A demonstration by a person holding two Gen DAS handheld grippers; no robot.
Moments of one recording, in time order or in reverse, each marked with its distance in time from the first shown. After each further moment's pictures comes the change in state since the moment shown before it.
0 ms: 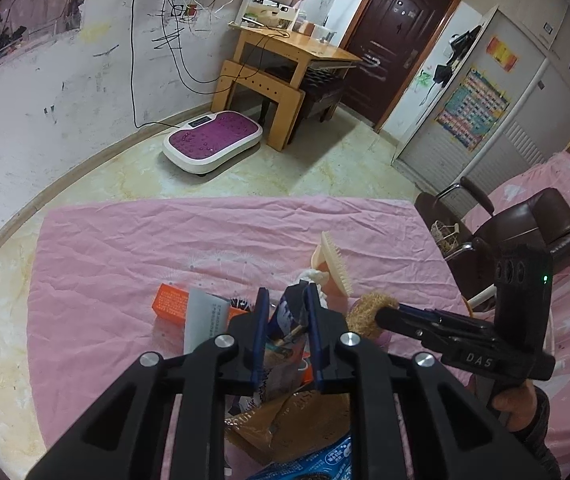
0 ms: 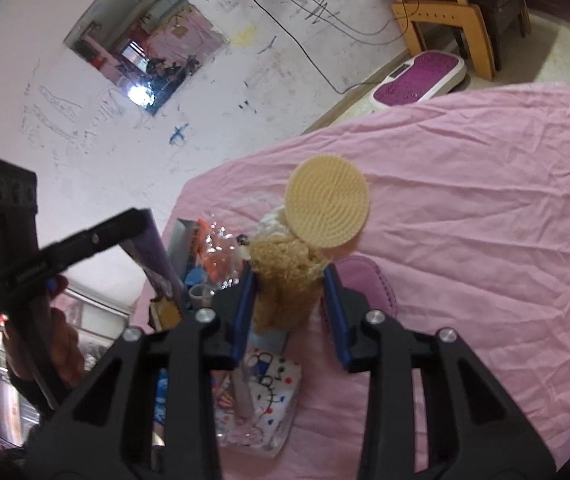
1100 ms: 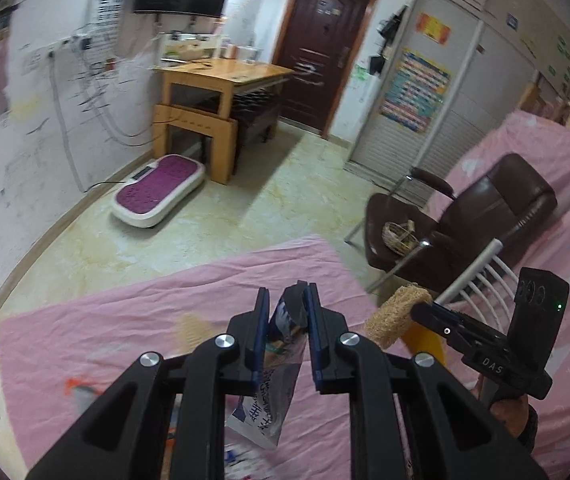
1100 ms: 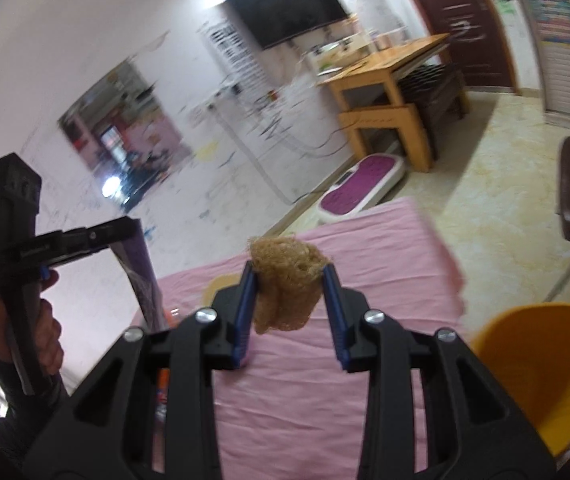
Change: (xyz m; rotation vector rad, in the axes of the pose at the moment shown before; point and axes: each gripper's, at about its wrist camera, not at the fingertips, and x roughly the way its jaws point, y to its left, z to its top) left arm 0.014 -0.170 0.047 0.247 -0.054 -0.096; right arm -0.173 -0.085 -0.013 0.041 -0.430 -0.145
